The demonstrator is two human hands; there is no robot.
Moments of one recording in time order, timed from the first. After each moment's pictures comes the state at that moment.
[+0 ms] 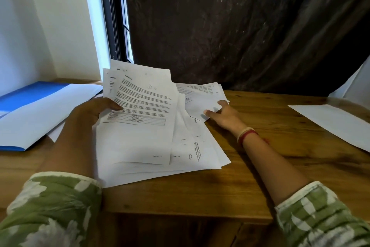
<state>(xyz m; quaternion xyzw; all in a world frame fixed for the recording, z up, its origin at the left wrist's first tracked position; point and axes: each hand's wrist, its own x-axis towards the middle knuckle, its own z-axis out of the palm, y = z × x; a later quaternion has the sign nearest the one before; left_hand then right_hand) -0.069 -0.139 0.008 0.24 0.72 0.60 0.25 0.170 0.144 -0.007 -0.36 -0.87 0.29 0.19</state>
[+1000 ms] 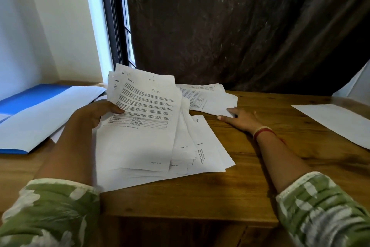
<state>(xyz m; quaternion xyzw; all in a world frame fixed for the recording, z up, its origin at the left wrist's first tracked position) -0.074 -0.141 0.006 0.24 0.74 0.57 0.25 0.190 0.199 -0.015 -0.35 -0.92 0.16 0.10</state>
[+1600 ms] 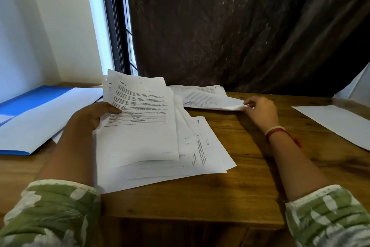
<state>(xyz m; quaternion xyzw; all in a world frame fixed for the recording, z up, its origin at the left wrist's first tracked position) -0.075 -0.143 0.006 0.19 0.73 0.61 0.24 0.217 0.199 0.011 -0.37 -0.86 0.13 0.32</state>
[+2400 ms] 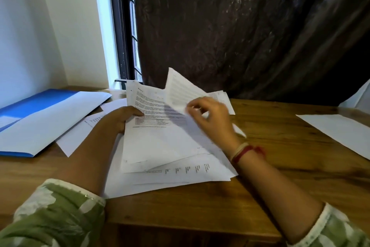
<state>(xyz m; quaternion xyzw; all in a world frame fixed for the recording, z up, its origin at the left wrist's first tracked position) -0.054 -0.099 0.003 0.11 0.71 0.63 0.30 0.180 0.062 0.029 0.00 -0.87 0.21 0.44</state>
